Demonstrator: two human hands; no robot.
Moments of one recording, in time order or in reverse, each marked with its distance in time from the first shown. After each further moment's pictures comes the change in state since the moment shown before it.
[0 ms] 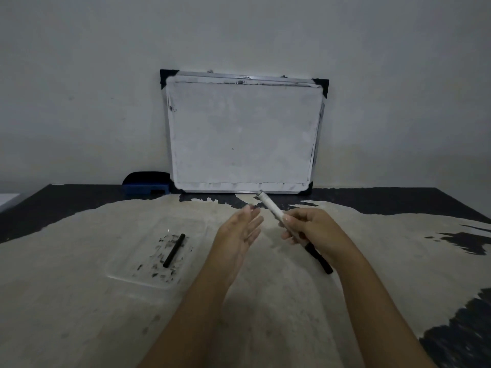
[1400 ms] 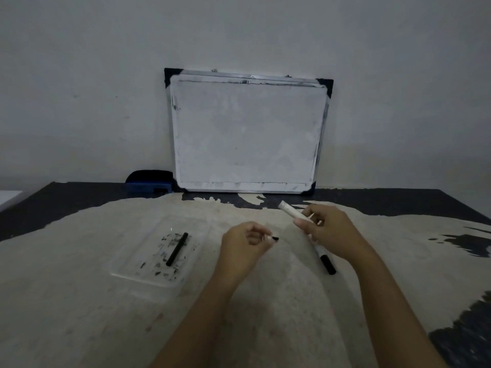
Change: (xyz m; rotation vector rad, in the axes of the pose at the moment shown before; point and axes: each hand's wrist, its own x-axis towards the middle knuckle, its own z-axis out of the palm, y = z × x) left_hand -0.006 -0.010 0.001 0.706 0.136 0.171; right_hand 0.002 0.005 -0.020 -0.567 0.164 -0.168
